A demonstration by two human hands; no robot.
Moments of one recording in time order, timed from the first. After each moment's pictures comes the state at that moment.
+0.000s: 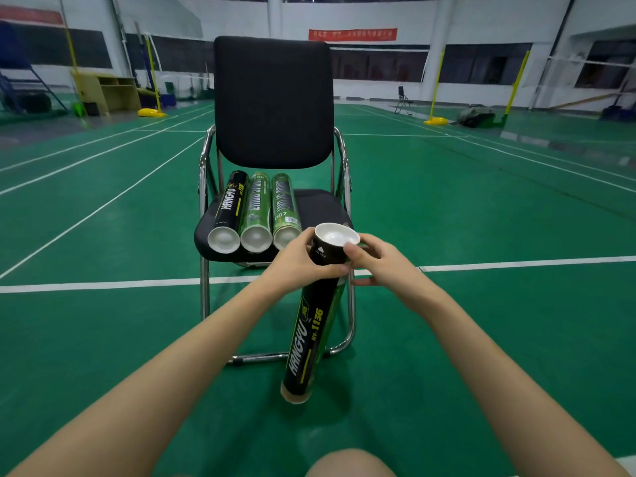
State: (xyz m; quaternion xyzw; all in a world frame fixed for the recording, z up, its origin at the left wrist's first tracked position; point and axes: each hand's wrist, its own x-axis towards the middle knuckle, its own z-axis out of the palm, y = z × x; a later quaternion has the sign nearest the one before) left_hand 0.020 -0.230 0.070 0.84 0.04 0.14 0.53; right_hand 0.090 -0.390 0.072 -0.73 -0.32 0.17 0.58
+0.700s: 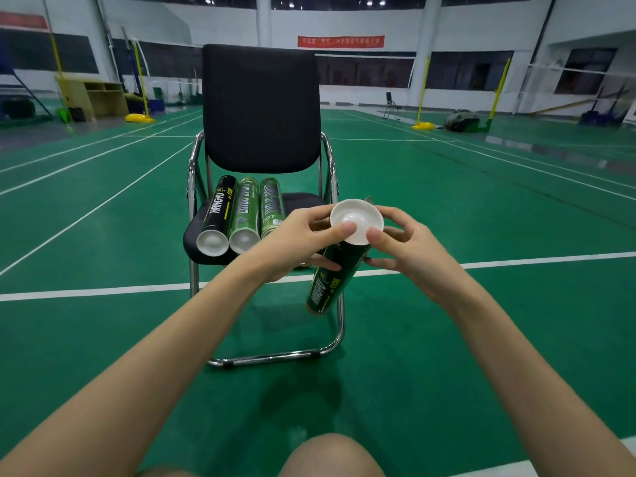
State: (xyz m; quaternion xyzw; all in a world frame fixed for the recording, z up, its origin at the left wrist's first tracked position) left_hand -0.009 -0.266 0.132 0.78 -0.07 0.07 0.62; right_hand 0.064 -0.439 0.115 -0.67 -0.34 0.13 0.65
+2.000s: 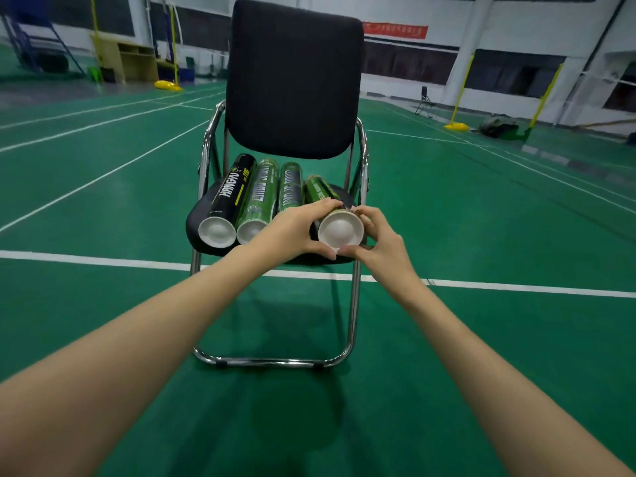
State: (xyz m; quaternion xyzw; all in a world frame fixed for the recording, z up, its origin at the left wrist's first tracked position) left_hand 0.103 -0.161 0.065 0.93 -0.09 0.24 0.27; right_hand 0.167 -0.332 0.053 -0.76 -0.38 -0.01 0.52
